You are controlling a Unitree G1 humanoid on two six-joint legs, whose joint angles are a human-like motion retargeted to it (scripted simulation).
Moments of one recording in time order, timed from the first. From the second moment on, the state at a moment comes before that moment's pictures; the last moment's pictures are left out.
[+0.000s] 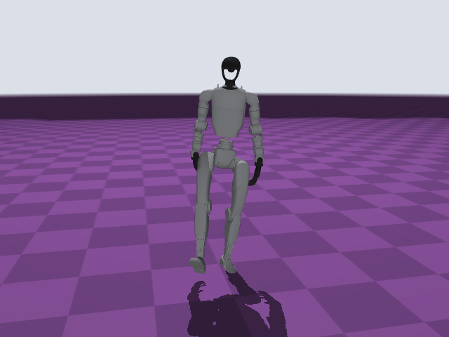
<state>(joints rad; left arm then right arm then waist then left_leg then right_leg) -0.01 0.16 0.31 1.47 0.14 0.16 -0.28 0.09 -0.12 -0.02 1.53 -0.43 0.16 0.32 -0.38 0.08 0.11 0.02 0.05 0.08 0.08 0.00 0.13 -0.69 -0.18 -0.39 0.24 -0.20 -0.14</state>
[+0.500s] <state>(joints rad) 0.16 0.11 0.43 1.58 0.10 0.16 -0.27 -0.08 -0.15 0.02 1.34 -0.38 0.16 0.29 -0.08 0.03 -0.01 -0.05 -0.08 0.35 -0.02 0.01 0.15 0.00 0.00 -0.25 0.09 -0.12 -0.02</state>
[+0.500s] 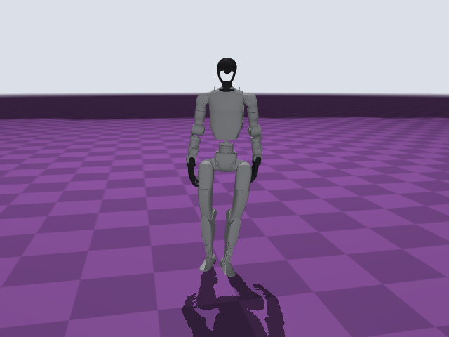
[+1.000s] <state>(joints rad) -0.05 0.13 0.27 1.51 0.19 0.19 -0.32 0.03 -0.16 -0.01 1.51 -0.43 0.18 0.26 0.00 0.04 -0.02 -0.05 -0.02 0.43 -0.03 0.02 0.09 0.02 0.04 -0.18 0.04 -0.13 -0.04</state>
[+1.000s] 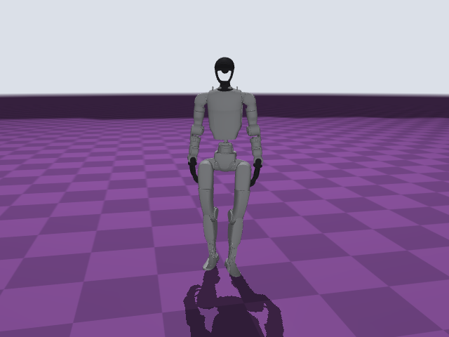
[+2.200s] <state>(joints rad) 0.12 0.13 0.41 1.52 0.06 0.05 -0.02 0.04 -0.19 0.00 1.53 -0.44 0.19 0.24 -0.05 0.01 0.09 -0.32 -0.02 0.29 0.24 0.03 0.12 0.04 0.00 -0.27 0.11 -0.13 -0.11</state>
